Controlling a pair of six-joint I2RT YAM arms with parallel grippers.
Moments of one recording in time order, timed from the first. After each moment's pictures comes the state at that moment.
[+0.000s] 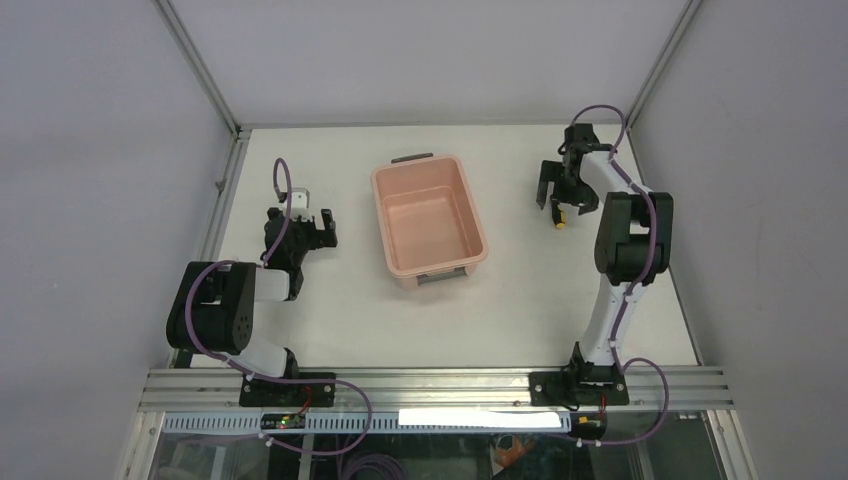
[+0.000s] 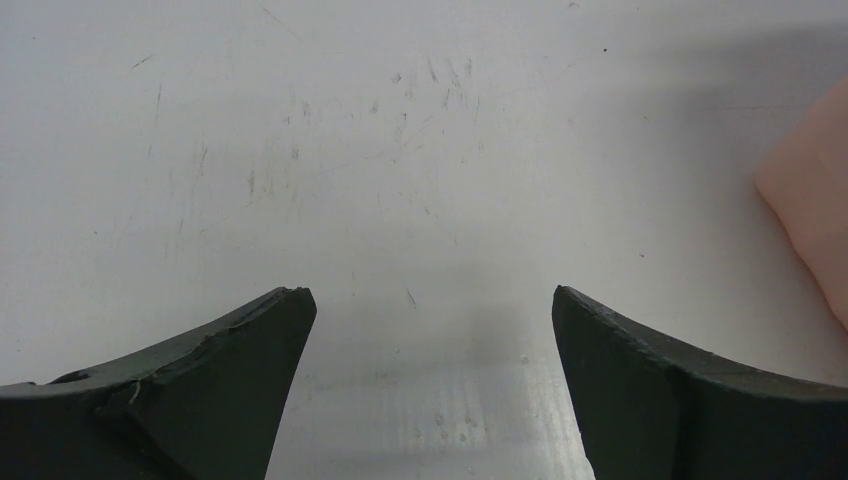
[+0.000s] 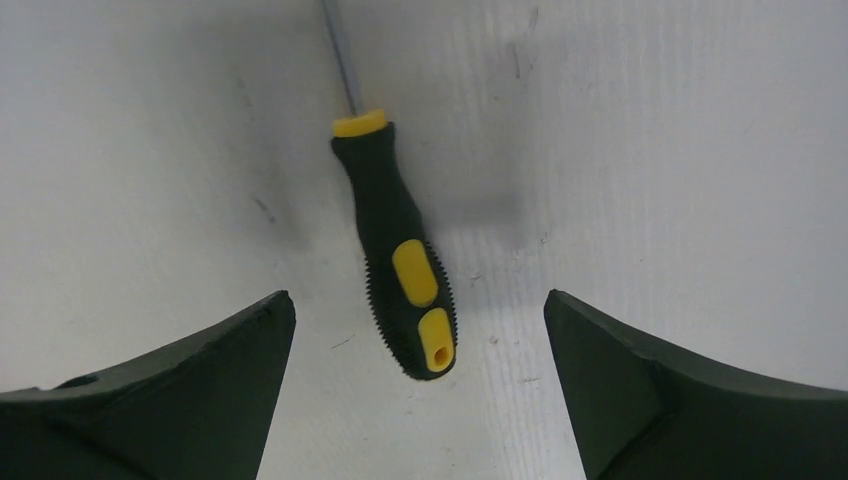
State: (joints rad) left arm -0.04 1.54 0.38 0.84 -0.03 -0.03; right arm 0.01 1.98 1.55 -0.73 0.12 0.15
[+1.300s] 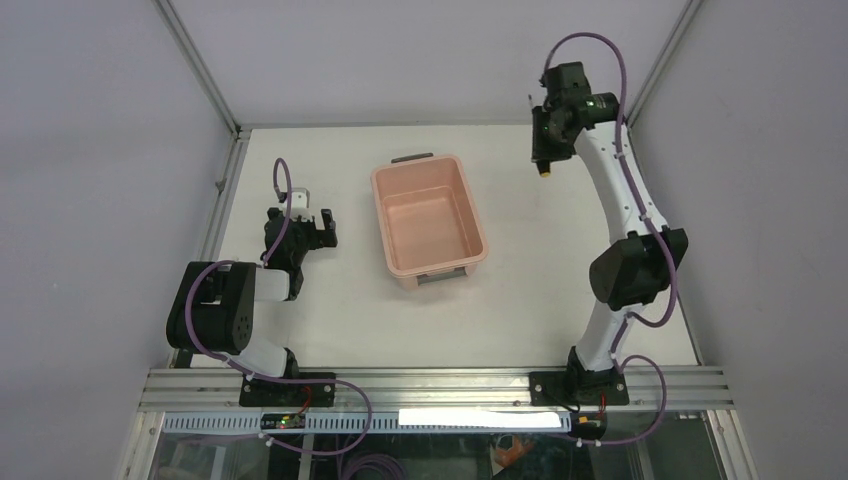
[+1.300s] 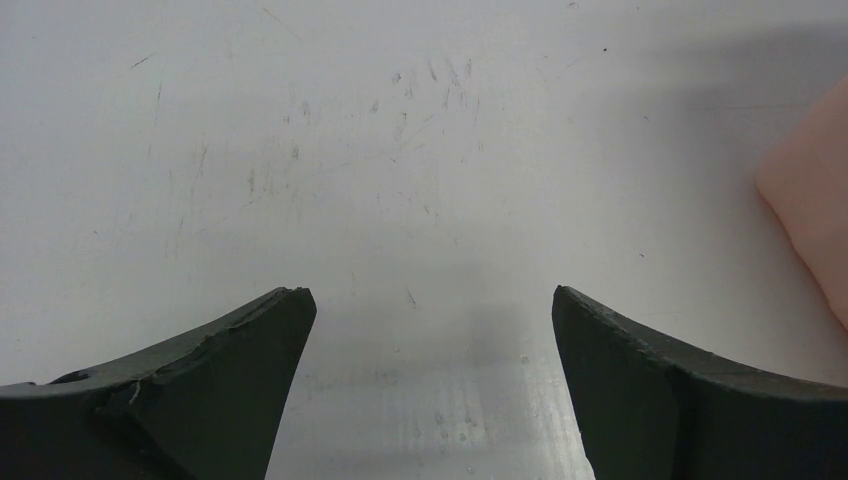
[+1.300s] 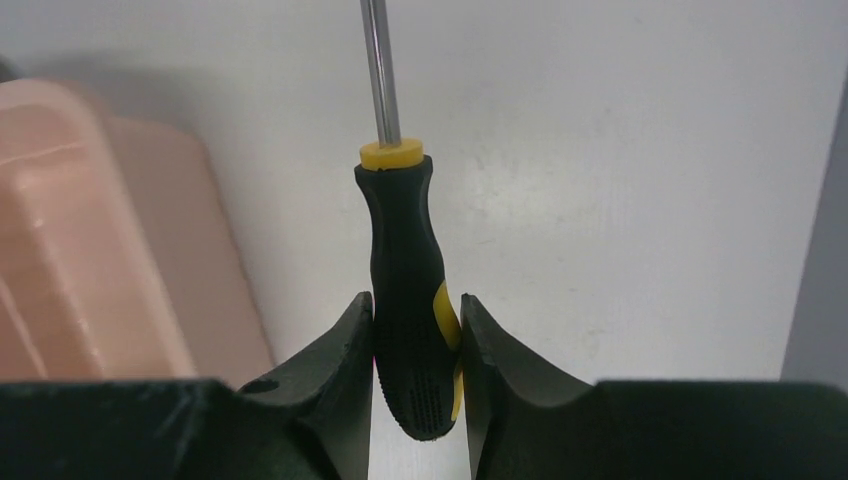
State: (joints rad) left arm -0.04 1.54 0.38 0.84 -0.03 -0.03; right arm 0.15 1.83 1.97 -1.12 0.13 0.14
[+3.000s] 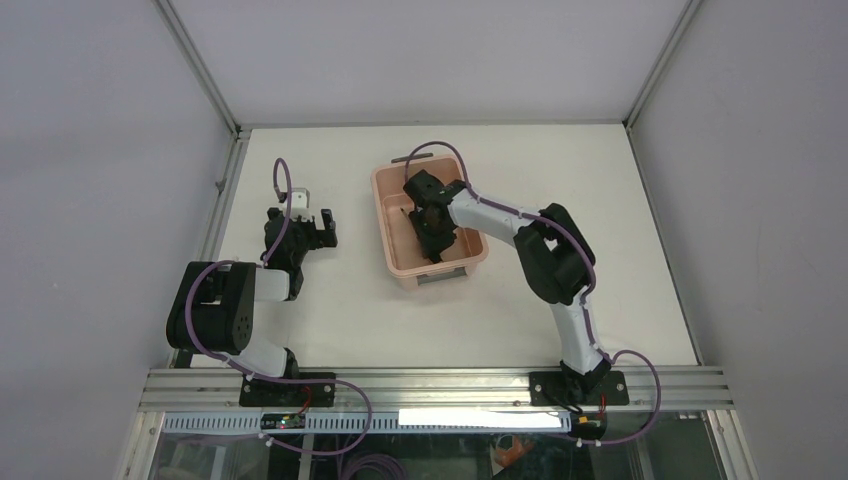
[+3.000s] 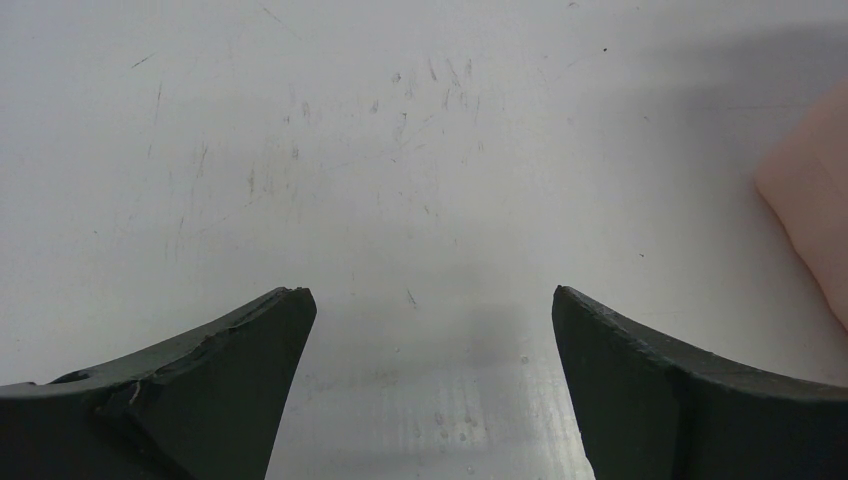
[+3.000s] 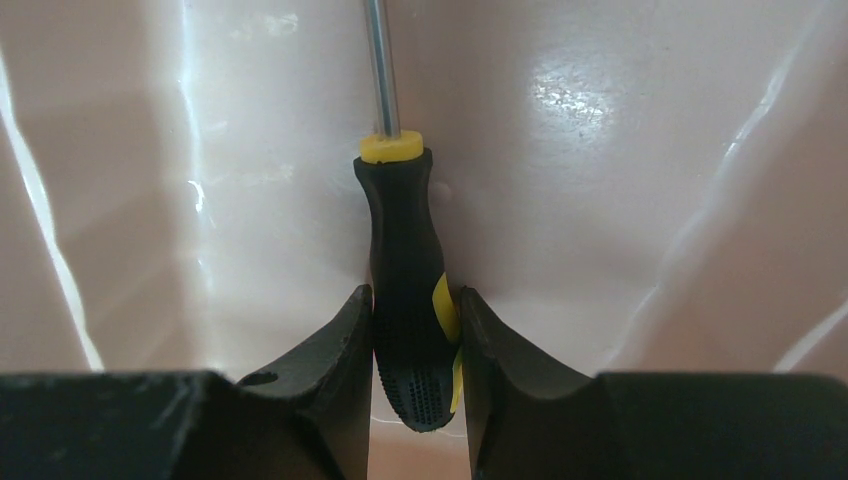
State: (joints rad) left arm -0.04 1.54 0.38 0.84 -0.03 -0.03; right arm 0.76 2.10 1.60 -0.74 0.02 0.32
